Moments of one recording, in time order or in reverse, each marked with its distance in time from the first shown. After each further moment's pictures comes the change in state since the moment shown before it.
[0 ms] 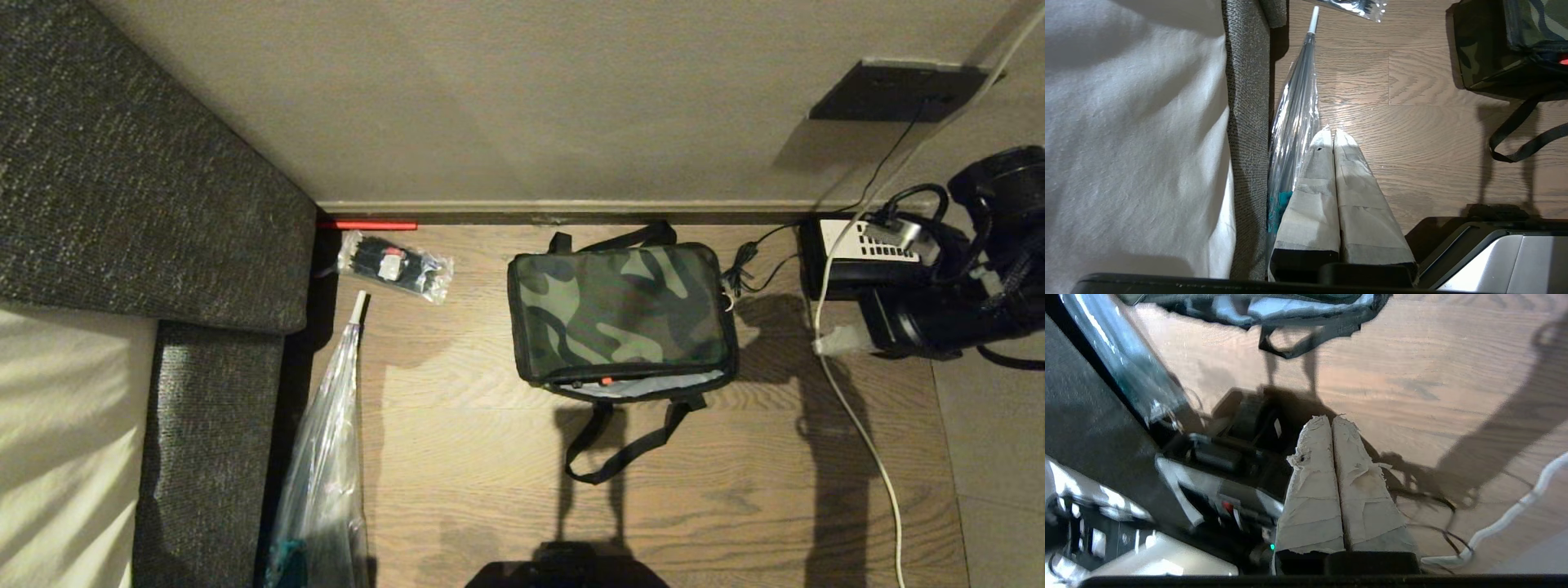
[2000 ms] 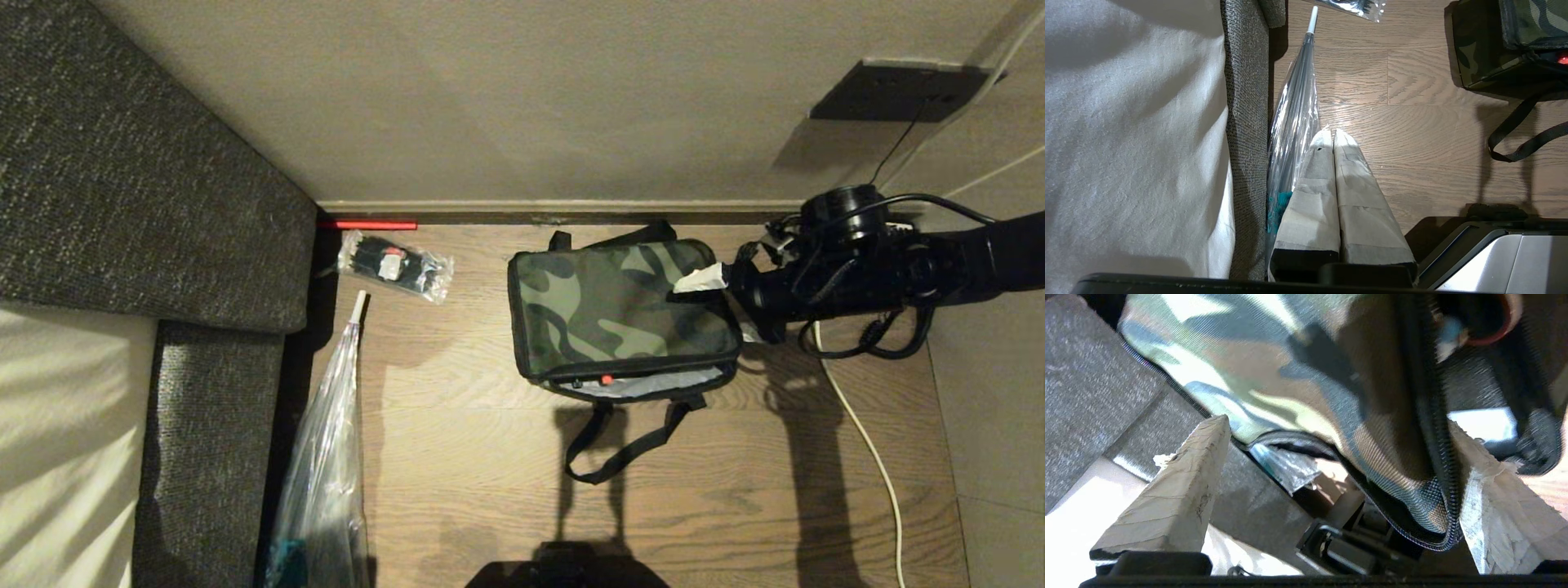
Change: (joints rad) left arm 0.000 0.000 0.000 0.000 0.000 0.000; right arm 0.092 0.368 -0.131 -0.467 0.200 0.601
